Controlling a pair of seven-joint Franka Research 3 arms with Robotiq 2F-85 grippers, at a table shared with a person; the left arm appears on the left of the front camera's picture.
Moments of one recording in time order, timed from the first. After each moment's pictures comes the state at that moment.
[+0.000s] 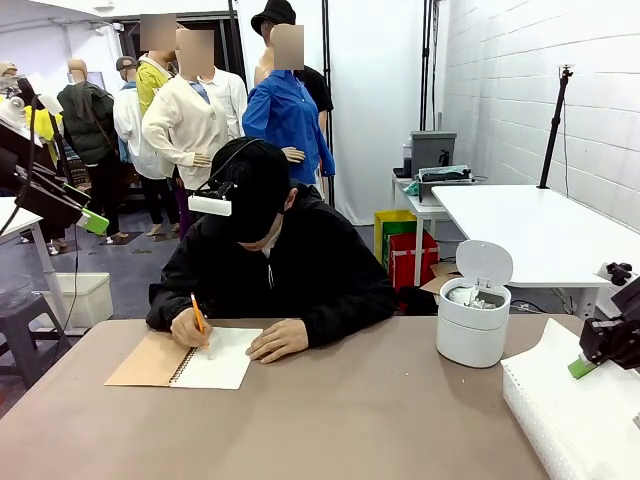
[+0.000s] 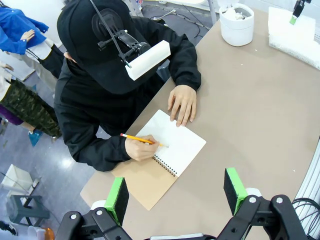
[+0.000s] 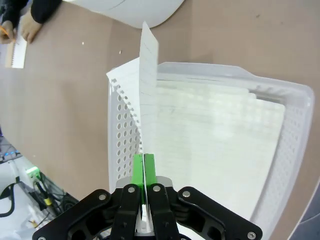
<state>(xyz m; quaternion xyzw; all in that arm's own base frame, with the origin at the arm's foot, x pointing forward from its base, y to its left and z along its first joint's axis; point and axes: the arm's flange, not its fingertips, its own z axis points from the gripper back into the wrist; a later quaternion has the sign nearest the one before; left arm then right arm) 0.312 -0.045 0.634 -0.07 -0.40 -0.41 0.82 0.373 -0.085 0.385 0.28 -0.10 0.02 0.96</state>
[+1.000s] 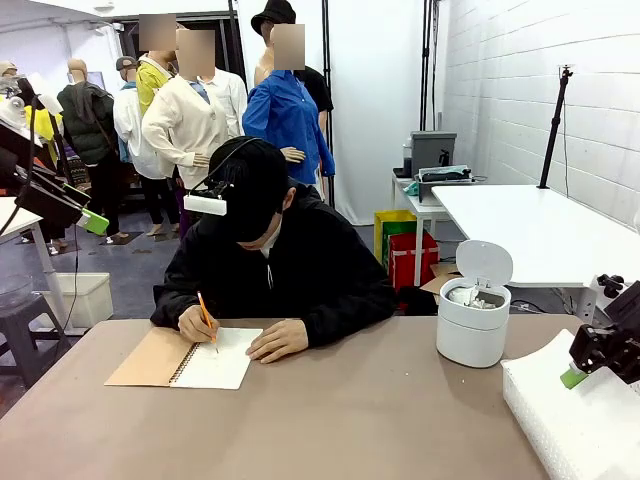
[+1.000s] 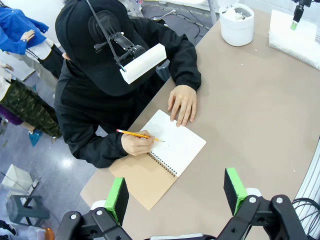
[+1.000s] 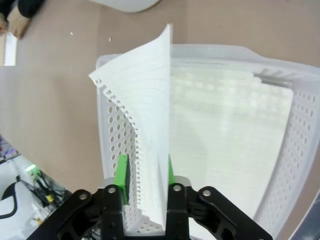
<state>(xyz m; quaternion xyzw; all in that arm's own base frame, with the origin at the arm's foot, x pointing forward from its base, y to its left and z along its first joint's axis) 0.312 -0.045 0.634 -0.07 -0.40 -0.41 0.82 0.372 -0.078 0.375 0.26 -0.06 0.00 0.96</state>
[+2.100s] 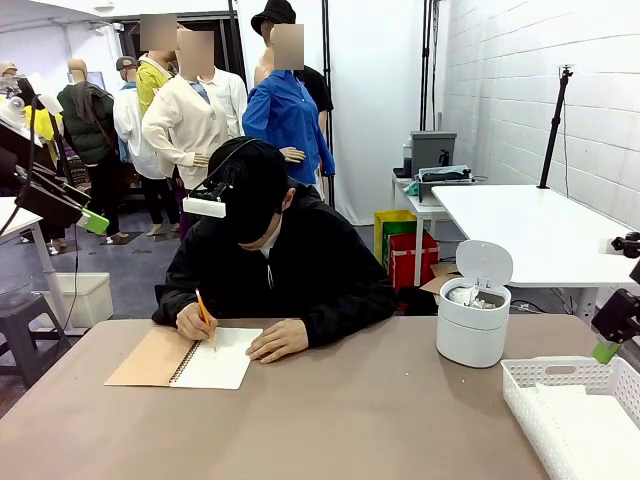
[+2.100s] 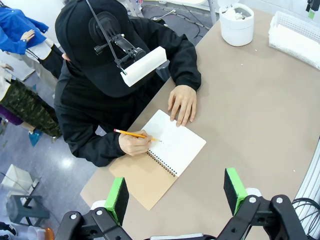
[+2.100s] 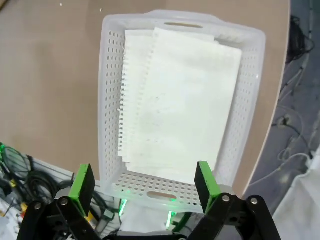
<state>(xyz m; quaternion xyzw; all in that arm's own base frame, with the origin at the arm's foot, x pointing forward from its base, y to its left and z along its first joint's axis) 0.312 -0.045 0.634 -0.07 -0.40 -0.41 0.82 0.324 -0.057 0.471 0.11 -0.06 0.05 0.99</state>
